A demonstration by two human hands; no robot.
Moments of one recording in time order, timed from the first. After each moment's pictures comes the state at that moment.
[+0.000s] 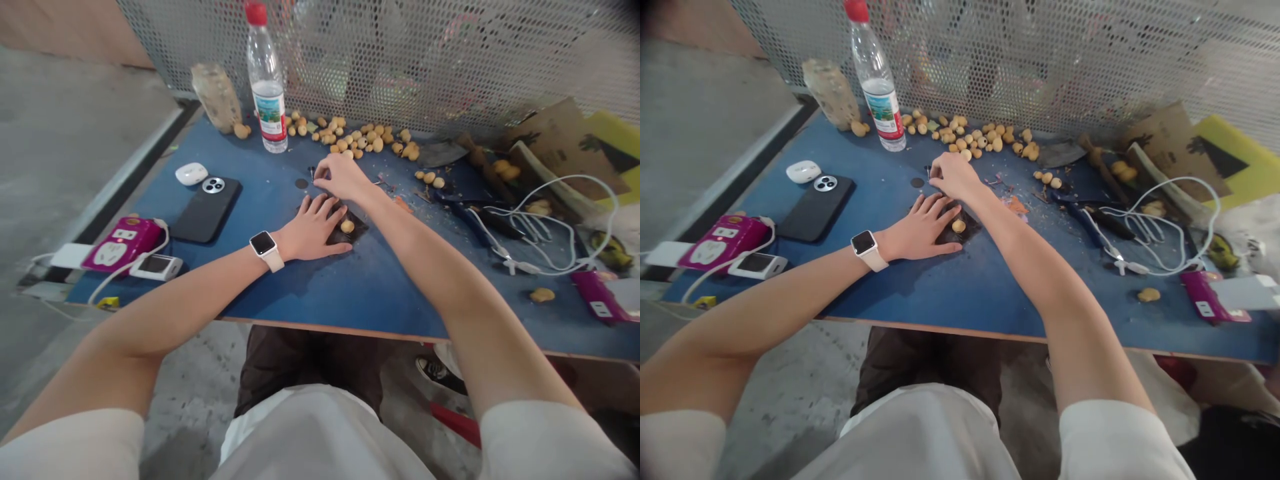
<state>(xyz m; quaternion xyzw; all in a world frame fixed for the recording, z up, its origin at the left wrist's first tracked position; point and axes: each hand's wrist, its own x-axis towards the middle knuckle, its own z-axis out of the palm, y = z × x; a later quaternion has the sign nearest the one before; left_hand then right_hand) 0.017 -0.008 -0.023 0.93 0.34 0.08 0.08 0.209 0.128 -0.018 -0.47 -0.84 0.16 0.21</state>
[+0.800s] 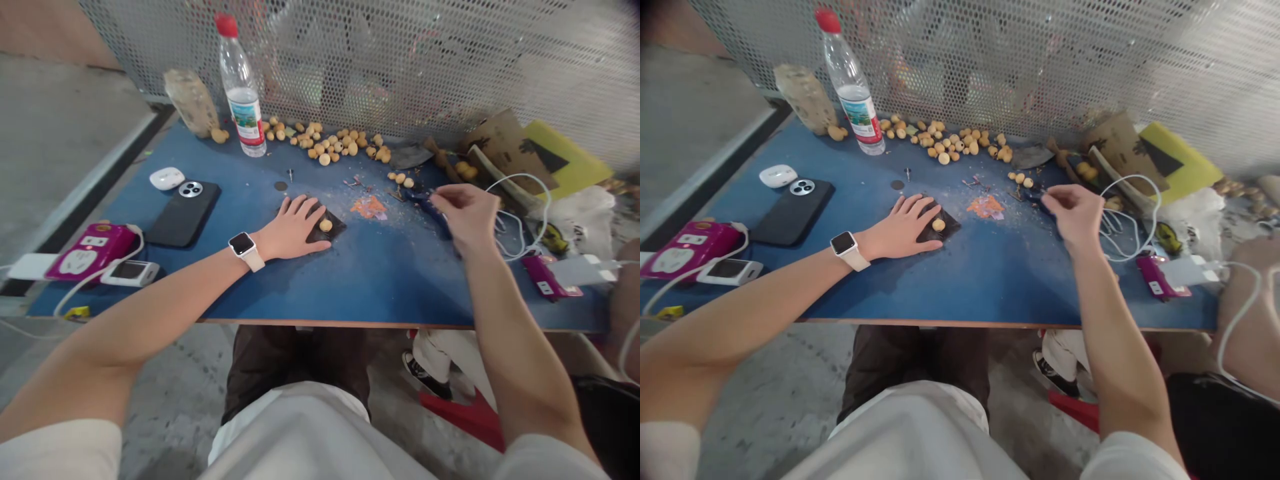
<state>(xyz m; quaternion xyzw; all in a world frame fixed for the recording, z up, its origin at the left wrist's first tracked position) 0.014 -0.004 -0.022 0.93 0.35 0.07 0.11 0.426 -0.050 0.019 -0.69 -0.47 0.11 0.54</state>
